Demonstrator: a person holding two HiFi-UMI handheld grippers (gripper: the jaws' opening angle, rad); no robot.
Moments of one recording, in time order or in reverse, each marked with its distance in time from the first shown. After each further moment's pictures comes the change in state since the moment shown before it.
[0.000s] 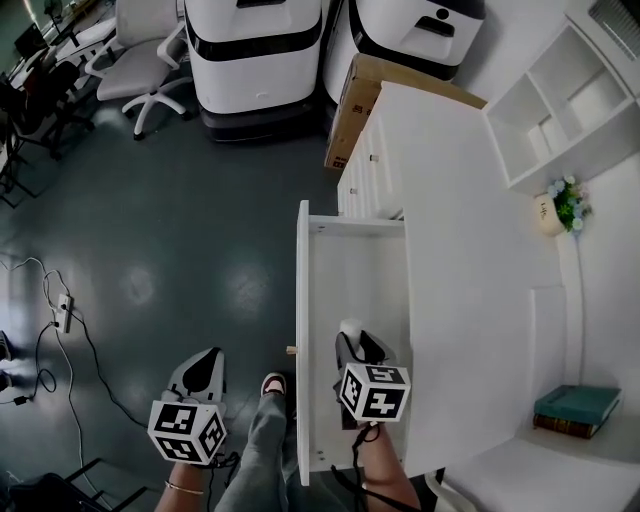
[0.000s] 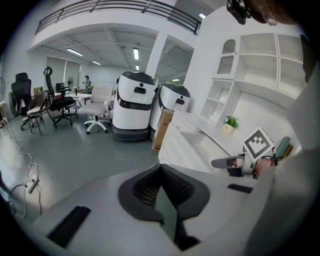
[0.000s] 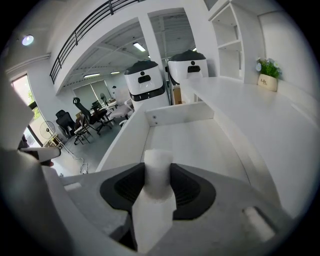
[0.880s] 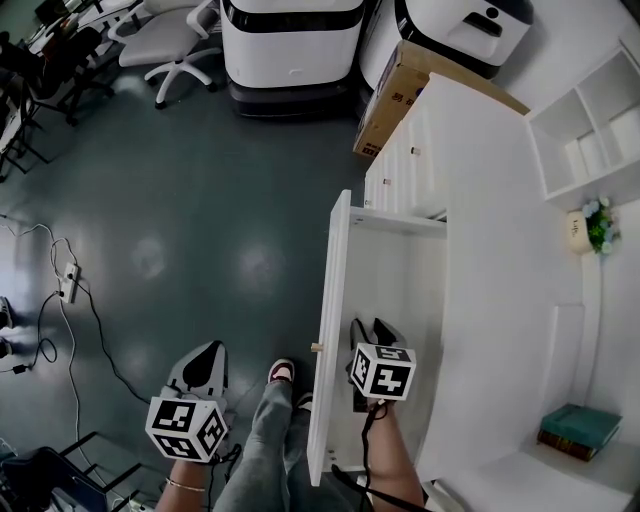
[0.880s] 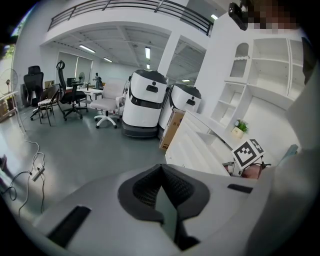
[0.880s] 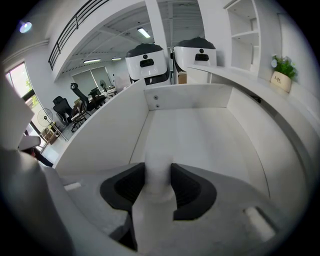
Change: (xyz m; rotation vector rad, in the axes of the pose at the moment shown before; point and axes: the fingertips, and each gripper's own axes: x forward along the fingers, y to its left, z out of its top) left arm -0.003 0.047 -0.015 -0.096 0.004 0.066; right arm 0.068 0.001 -0.019 -0.073 0.113 -0.031
